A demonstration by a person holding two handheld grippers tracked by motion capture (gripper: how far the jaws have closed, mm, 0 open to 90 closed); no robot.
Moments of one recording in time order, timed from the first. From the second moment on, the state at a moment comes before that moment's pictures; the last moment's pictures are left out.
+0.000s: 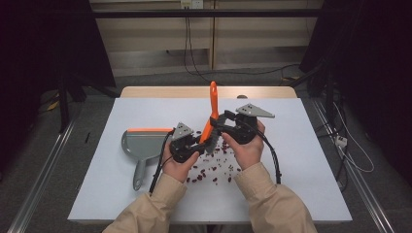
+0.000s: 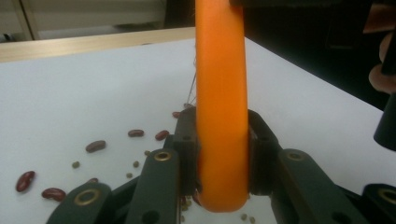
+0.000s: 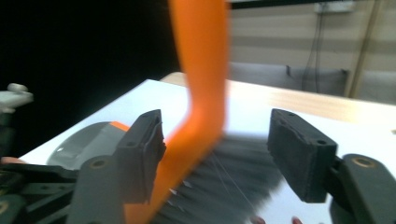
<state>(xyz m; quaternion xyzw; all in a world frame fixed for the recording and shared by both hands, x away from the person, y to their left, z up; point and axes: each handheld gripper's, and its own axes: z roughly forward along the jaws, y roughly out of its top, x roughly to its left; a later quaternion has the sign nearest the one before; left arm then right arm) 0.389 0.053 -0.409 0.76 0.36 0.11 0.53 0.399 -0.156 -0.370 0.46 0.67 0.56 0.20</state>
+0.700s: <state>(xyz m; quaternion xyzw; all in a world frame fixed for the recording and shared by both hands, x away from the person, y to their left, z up) 0.374 0.036 -0.412 0.77 0.33 0.16 0.52 0.404 -0.154 -0.372 0.54 0.61 0.57 0.12</state>
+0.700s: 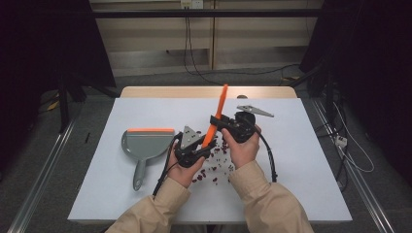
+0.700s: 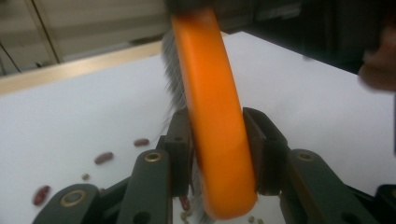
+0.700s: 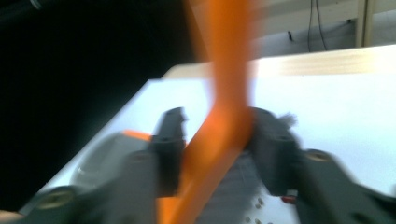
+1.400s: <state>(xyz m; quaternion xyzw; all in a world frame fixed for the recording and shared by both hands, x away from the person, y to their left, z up) 0.369 0.044 -0.401 0.74 0.33 0.22 0.54 0.408 -0.133 -0.380 0.57 0.61 0.54 0.12</state>
